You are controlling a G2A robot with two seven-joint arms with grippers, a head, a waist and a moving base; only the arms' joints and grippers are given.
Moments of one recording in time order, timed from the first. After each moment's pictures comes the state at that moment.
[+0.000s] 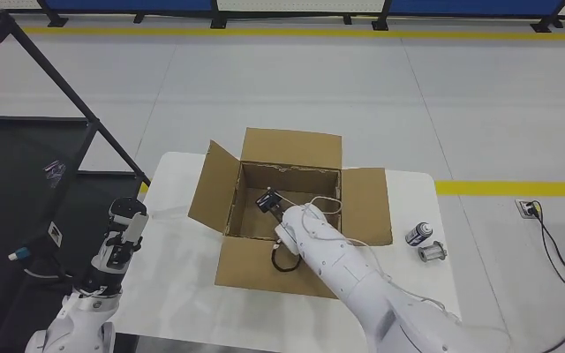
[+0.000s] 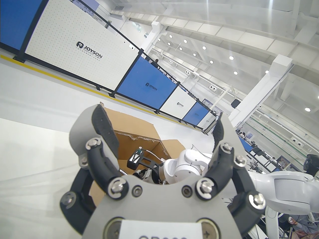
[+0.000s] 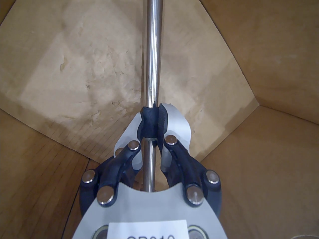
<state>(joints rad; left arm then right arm) 1.46 -1.28 -1.84 -1.94 0.32 -0.58 -0.19 -0.21 -1.83 0.44 -0.31 -1.00 0.03 0.74</state>
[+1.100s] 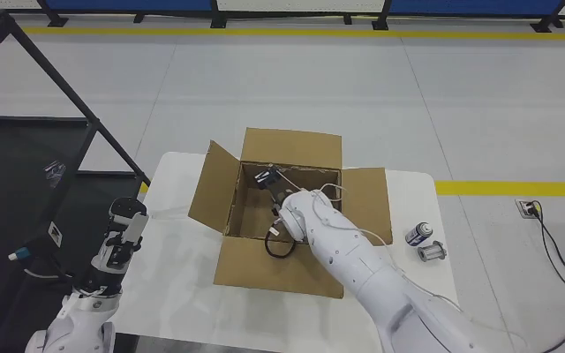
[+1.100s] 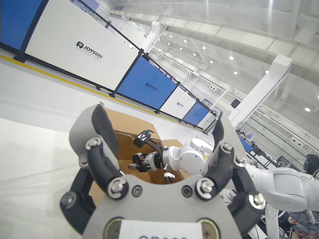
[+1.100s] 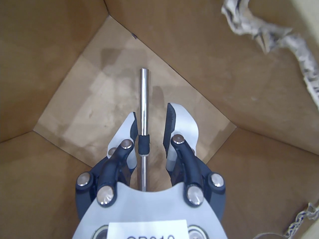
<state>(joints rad) 1.46 -1.28 -1.84 -1.94 0.32 -0.58 -0.19 -0.24 -1.73 0.60 -0.55 -1.02 0.08 0.69</state>
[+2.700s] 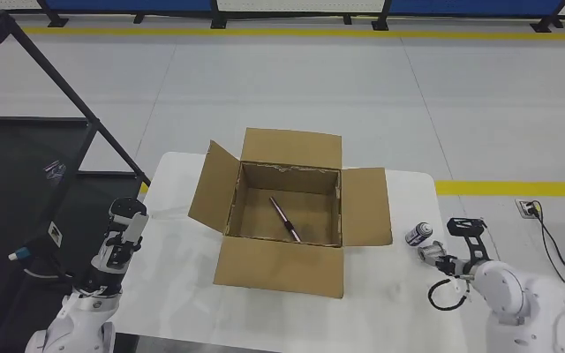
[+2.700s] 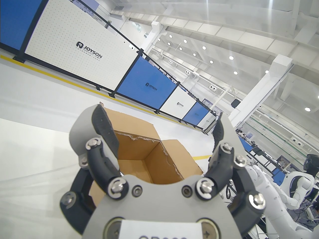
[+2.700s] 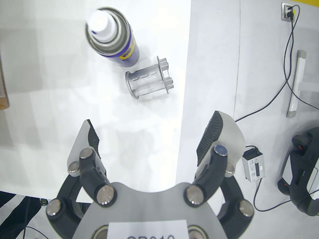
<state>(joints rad) 1.46 -1.28 -1.84 -1.94 0.32 -0.58 -0.19 -1.12 -1.34 1.86 -1.62 -1.34 -0.18 1.22</state>
